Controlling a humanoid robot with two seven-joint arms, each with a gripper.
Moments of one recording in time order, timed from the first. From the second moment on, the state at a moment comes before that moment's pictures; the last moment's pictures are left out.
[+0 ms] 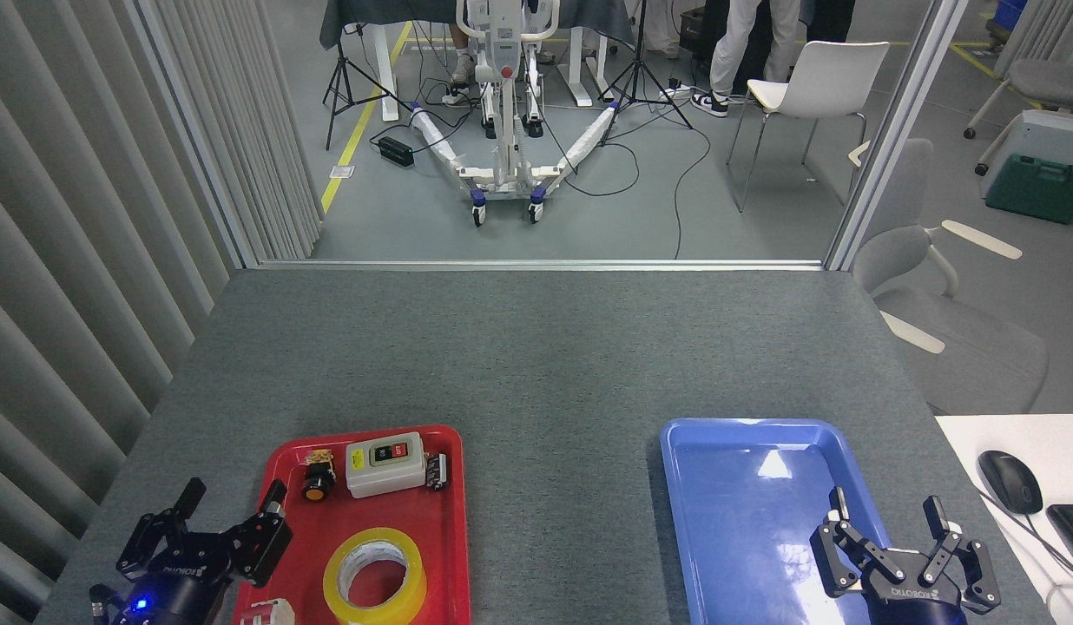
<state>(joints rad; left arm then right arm) 0.13 0.39 -0.04 -1.69 -1.02 -0.02 0.04 0.22 -0.25 0.00 -1.74 1.26 0.18 -0.10</state>
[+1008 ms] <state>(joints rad) 0.11 0.44 -0.05 -1.68 -0.94 -0.02 0.03 0.21 -0.25 0.00 -1.72 1.26 0.18 -0.10</state>
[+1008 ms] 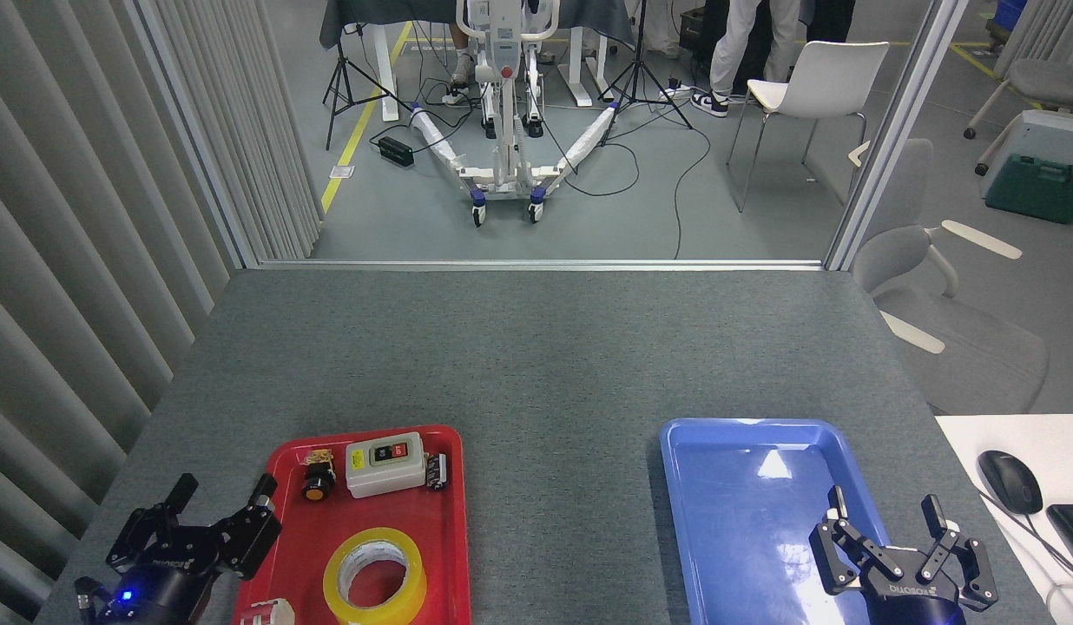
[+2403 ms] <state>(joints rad) -0.16 0.67 -0.32 -1.63 -0.76 -0.11 -0.07 0.18 -0.20 0.02 -1.69 1.24 0.17 -0.10</state>
